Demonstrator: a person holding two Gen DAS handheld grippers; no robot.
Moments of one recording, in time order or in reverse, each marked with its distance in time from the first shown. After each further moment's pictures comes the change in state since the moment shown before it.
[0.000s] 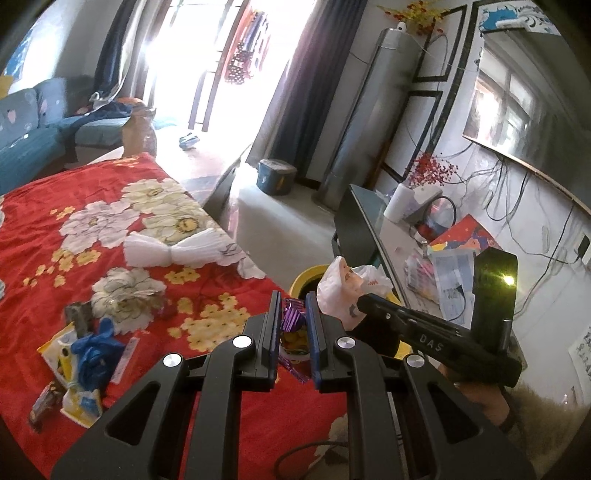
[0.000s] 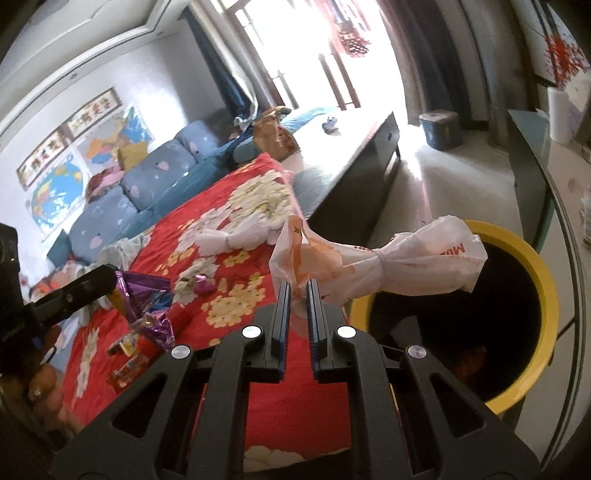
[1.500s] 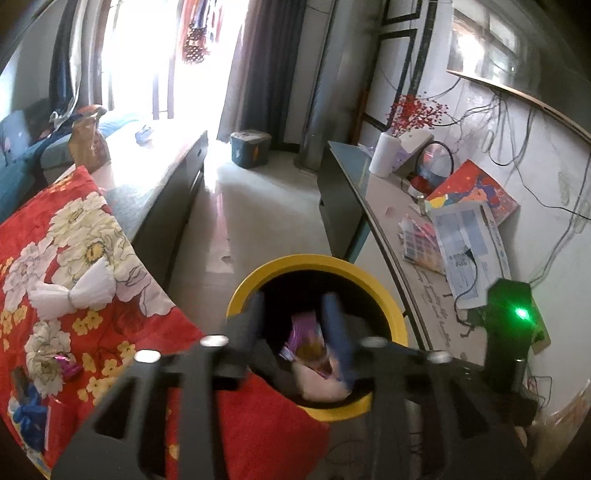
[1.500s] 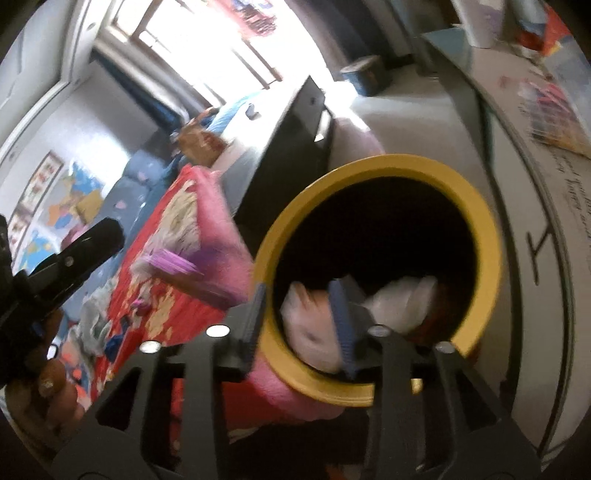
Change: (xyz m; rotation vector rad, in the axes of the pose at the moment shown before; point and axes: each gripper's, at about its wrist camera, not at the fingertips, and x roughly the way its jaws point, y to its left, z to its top) left arm 0.133 -0.100 0.031 0.157 0.149 0.018; right arm -0.011 -0.109 -0.019 0.341 0.071 -0.096
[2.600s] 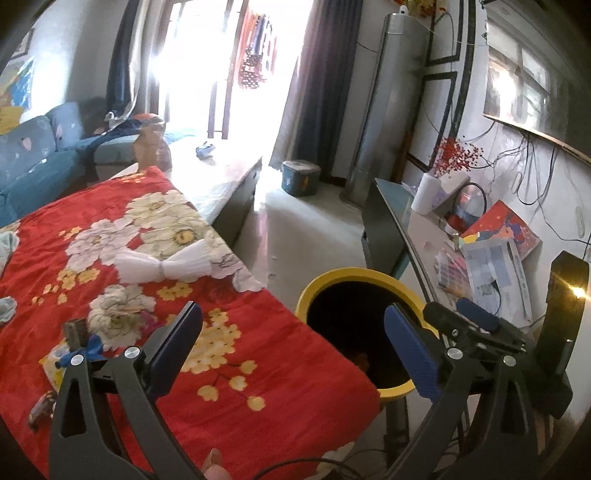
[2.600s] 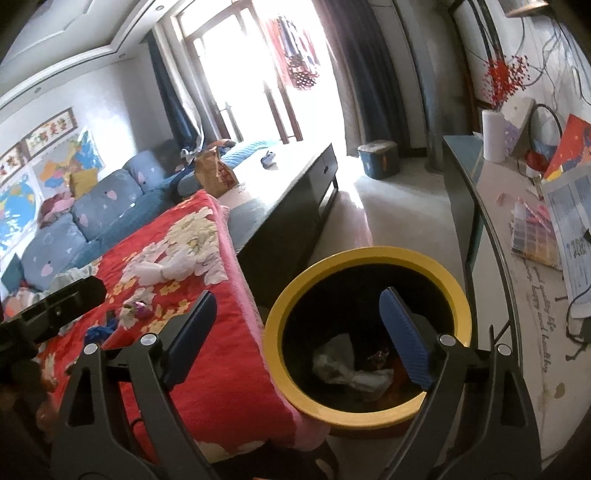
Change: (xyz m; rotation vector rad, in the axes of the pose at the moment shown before) left arm -0.090 0.052 -0.048 -0.112 -0.145 0.152; right arm -0.046 0.076 -0.013 -0.310 -0.245 -0.105
